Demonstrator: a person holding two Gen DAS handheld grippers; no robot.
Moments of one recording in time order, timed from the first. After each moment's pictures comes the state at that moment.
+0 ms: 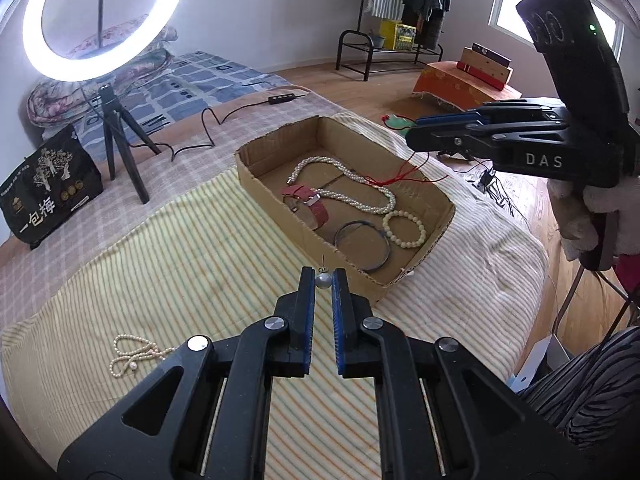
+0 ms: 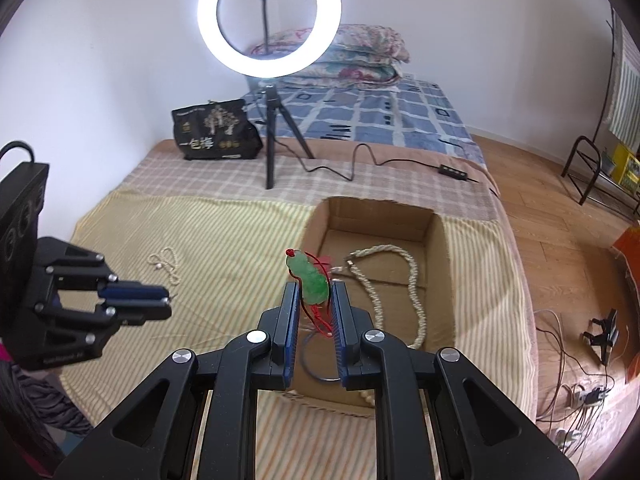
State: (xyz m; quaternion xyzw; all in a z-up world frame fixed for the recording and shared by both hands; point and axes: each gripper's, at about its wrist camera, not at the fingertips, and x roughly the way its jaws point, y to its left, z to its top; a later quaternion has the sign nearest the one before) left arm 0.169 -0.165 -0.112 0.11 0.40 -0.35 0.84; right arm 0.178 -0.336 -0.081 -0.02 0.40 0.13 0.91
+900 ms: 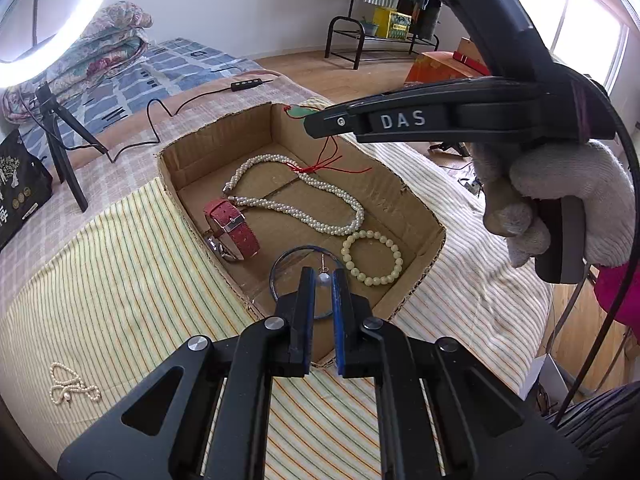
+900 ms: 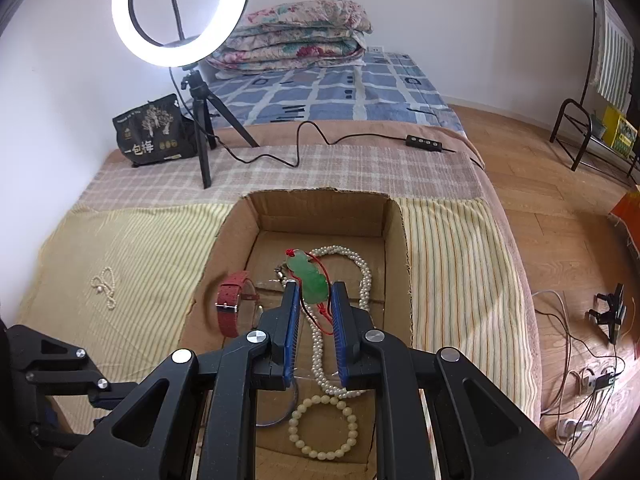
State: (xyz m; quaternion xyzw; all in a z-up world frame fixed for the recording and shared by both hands) left arm 0.188 -0.254 -0.151 0.11 0.42 -0.36 0.83; right arm 0.247 -0.387 -0.128 0.01 0.43 0.10 0.90
